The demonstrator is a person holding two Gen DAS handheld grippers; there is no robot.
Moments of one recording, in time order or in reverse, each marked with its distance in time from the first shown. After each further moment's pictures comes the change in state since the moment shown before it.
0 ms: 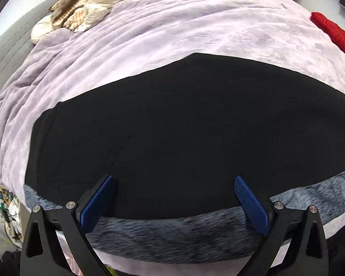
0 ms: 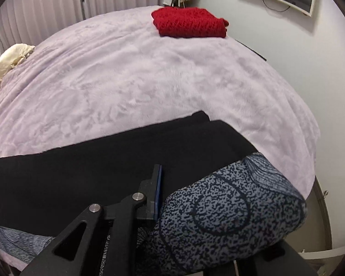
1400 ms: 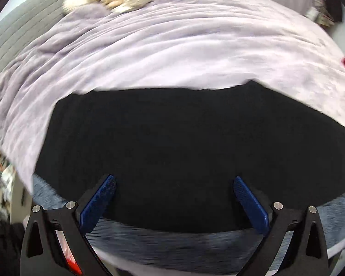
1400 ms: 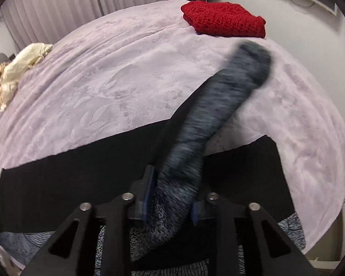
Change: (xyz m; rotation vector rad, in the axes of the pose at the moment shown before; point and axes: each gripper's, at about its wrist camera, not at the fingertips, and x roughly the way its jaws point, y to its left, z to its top) left arm -0.011 0.041 0.035 -0.180 -0.005 -0.032; right arm 0.000 0.028 0.016 0.033 0.034 0.208
